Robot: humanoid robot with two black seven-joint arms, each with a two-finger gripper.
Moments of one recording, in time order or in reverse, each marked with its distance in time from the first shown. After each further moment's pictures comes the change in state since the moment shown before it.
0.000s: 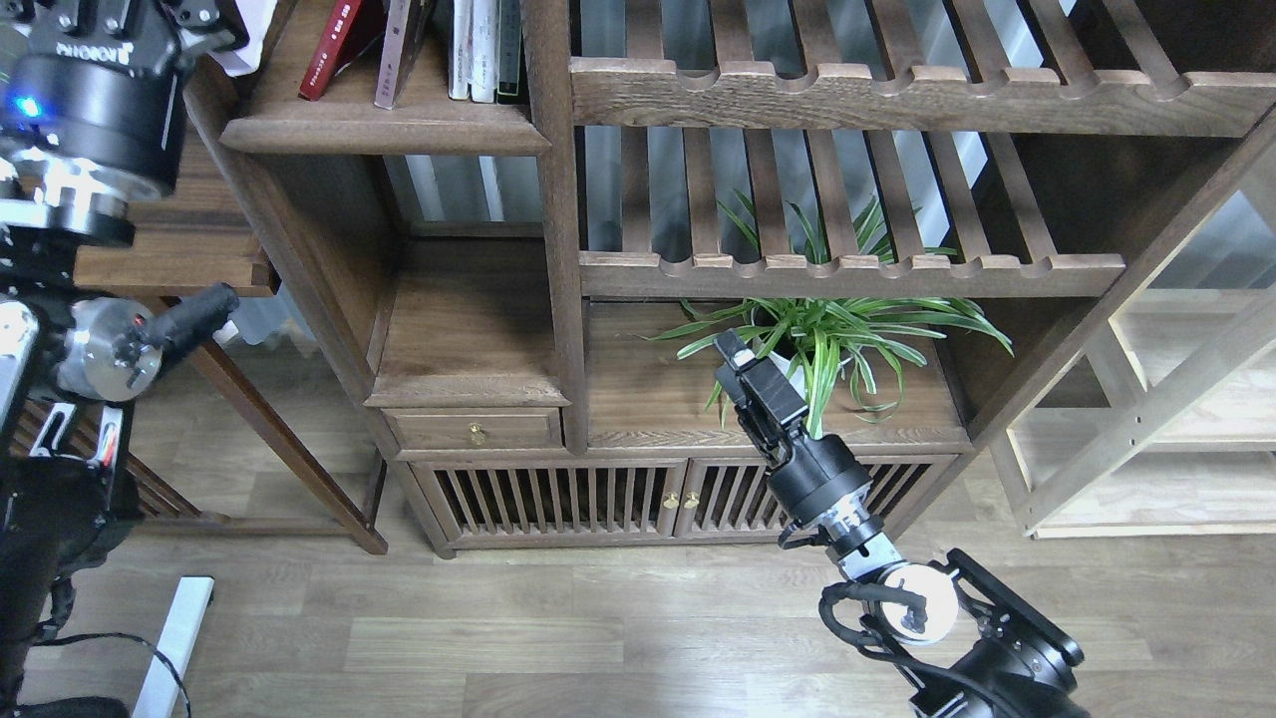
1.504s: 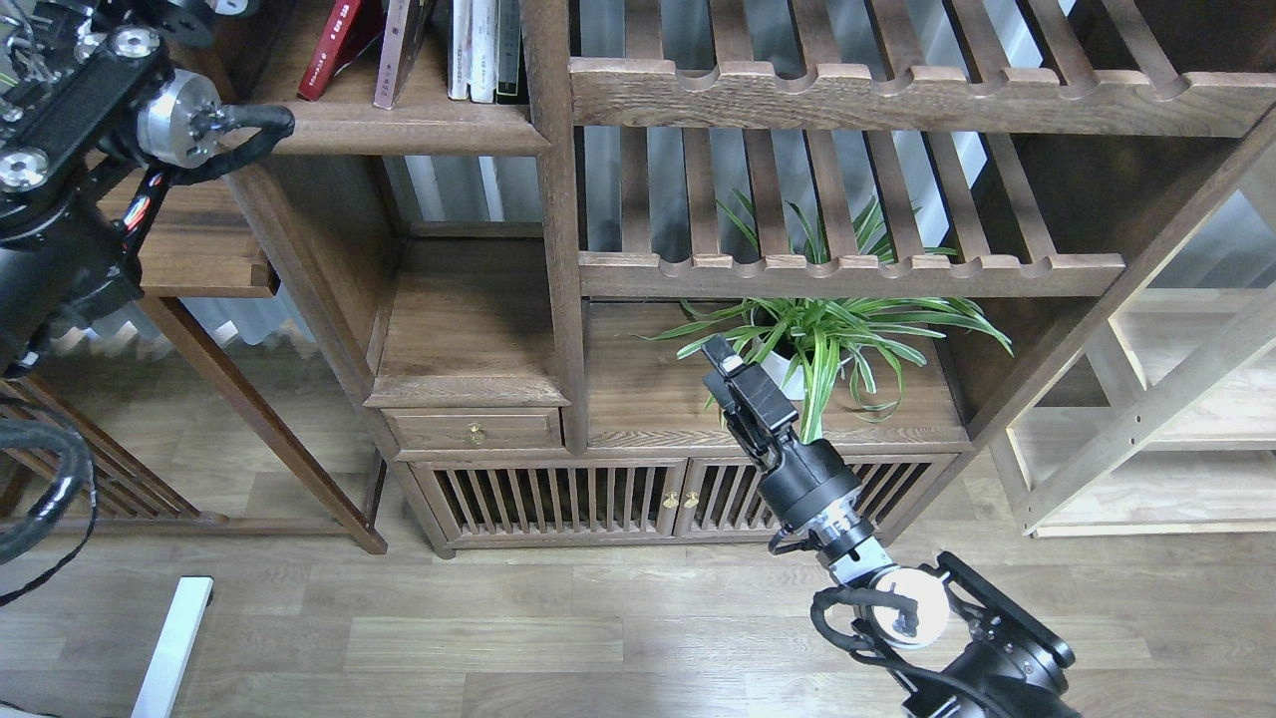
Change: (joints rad) left arm -0.654 0.121 0.583 0.798 -0.311 -0.024 -0.189; right arm -0.002 0.002 -0.014 0.000 0.003 0.000 0.001
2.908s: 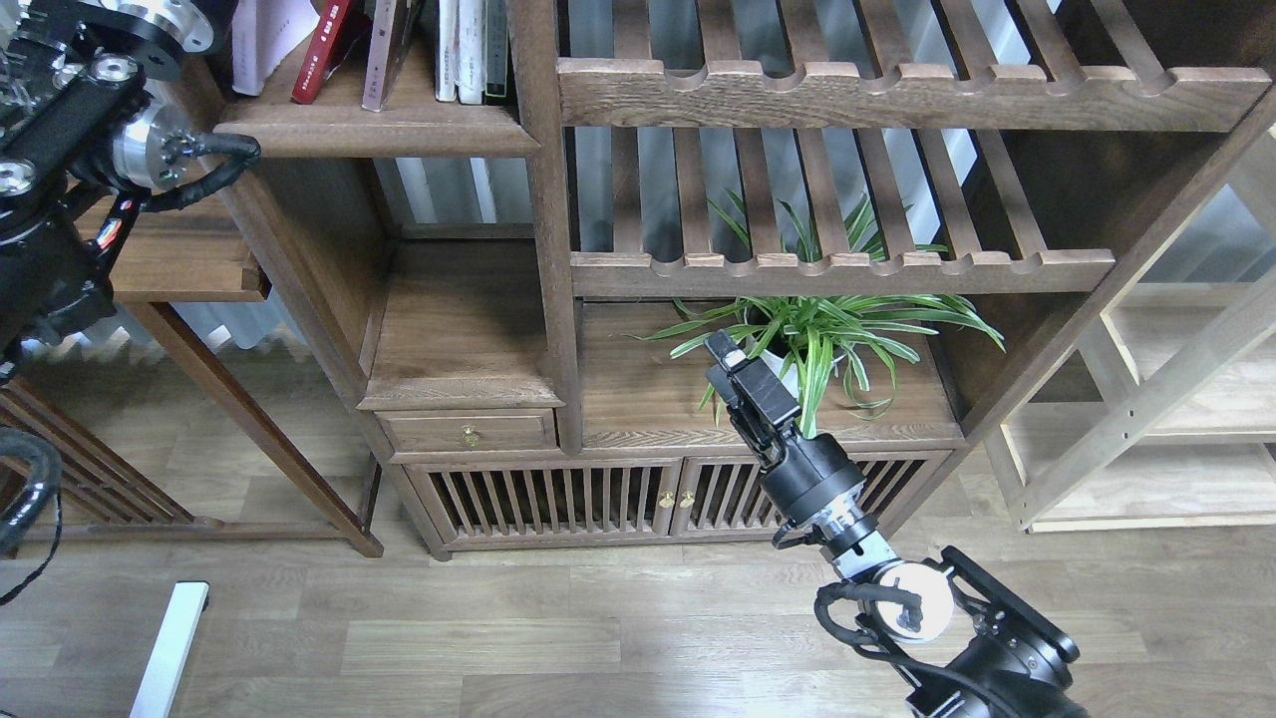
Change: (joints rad) left arm -0.011 0.002 0.080 0.125 -0.075 0.003 -0.031; right arm 0.010 -0.008 0.000 0.006 -0.003 0.000 0.000
